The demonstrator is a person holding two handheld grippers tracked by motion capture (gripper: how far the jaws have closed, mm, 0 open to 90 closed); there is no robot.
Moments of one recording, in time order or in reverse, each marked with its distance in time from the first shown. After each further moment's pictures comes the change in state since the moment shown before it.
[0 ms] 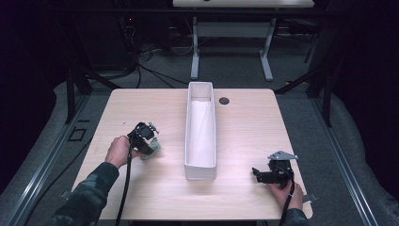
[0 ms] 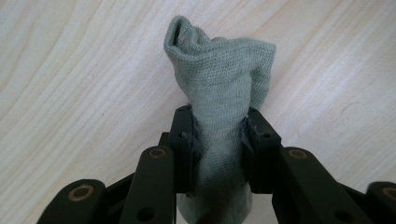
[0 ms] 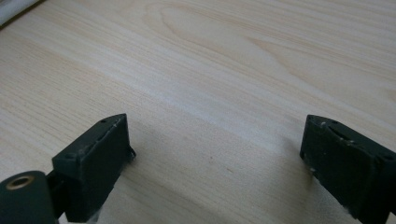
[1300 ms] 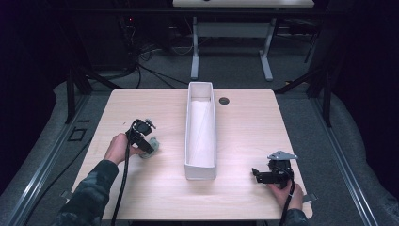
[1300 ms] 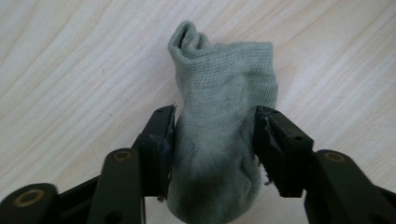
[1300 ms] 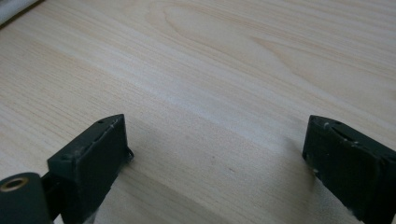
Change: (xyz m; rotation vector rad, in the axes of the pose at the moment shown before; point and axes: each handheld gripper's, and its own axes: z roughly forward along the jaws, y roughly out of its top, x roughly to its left) left arm 0.022 0.003 0.015 0.020 -0.044 -0.093; right arm 0.000 0.000 0.000 0.005 0.005 -0.010
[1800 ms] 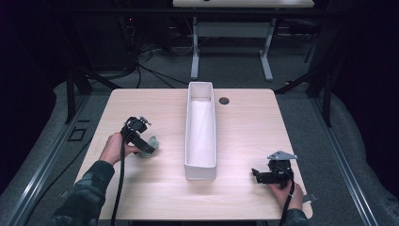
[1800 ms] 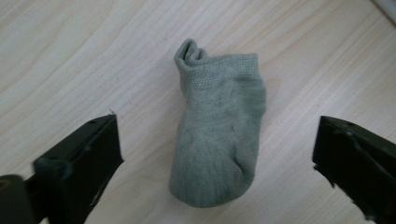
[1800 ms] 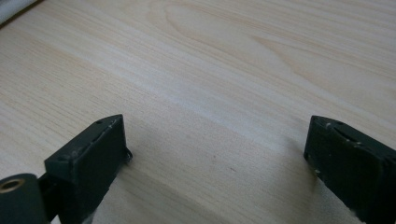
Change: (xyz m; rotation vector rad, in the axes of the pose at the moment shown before) left arm 0.007 -0.007 -0.019 -0.093 -0.034 -0.022; right arm 0.000 0.000 0.000 0.002 0.005 -0.004
